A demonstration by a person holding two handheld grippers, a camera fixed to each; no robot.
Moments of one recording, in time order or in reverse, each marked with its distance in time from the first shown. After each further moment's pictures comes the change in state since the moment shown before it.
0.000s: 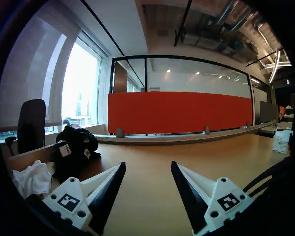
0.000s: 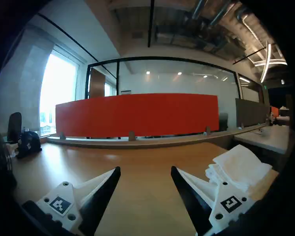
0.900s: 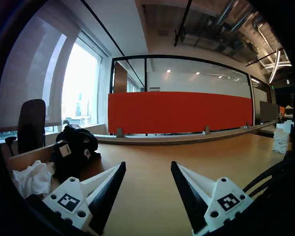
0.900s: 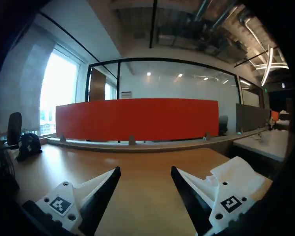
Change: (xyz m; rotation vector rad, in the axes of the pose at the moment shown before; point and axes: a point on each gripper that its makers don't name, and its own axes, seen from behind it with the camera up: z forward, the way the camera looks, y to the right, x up) left arm 0.001 -0.001 -0.001 0.000 -0.001 0.000; right arm 0.030 -0.001 -0.002 -0.001 0.002 -0.017
